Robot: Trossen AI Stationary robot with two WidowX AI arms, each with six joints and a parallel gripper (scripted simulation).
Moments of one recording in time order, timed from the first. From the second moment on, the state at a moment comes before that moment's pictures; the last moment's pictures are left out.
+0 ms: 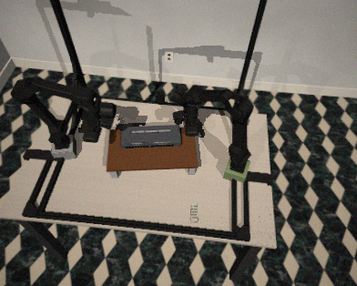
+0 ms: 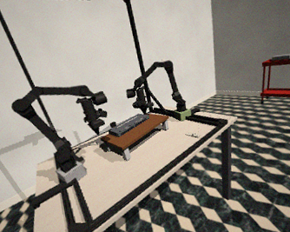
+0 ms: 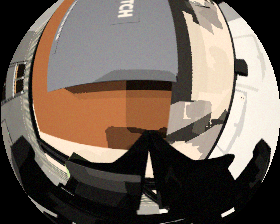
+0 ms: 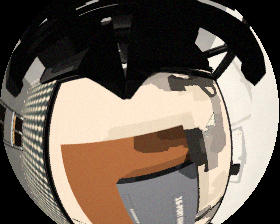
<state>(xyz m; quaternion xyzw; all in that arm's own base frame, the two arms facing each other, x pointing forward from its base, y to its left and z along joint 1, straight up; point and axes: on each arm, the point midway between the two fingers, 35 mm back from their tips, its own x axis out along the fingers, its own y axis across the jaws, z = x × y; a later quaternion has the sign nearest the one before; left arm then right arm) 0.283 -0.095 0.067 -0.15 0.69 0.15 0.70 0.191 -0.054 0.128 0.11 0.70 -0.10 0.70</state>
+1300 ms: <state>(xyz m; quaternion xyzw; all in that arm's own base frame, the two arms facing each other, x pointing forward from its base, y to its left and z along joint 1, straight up) 0.281 -0.094 0.127 -0.15 0.69 0.15 0.70 0.306 -0.086 0.227 0.07 0.45 -0.13 0.88</state>
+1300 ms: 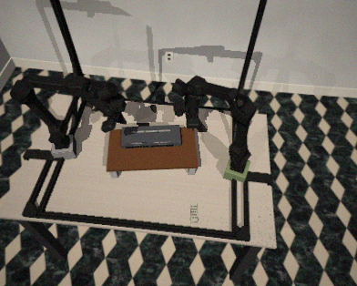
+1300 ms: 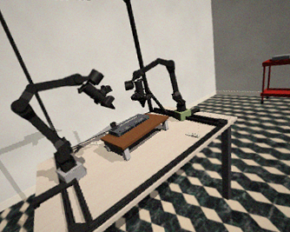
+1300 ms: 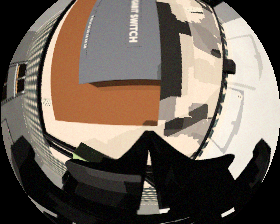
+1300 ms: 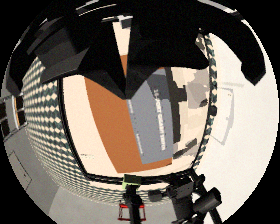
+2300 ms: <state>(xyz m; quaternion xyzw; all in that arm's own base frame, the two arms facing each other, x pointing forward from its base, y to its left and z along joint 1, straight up) 0.281 -0.094 0.127 -0.15 0.69 0.15 0.70 0.362 -0.102 0.469 0.01 0.02 -0.14 0.99</state>
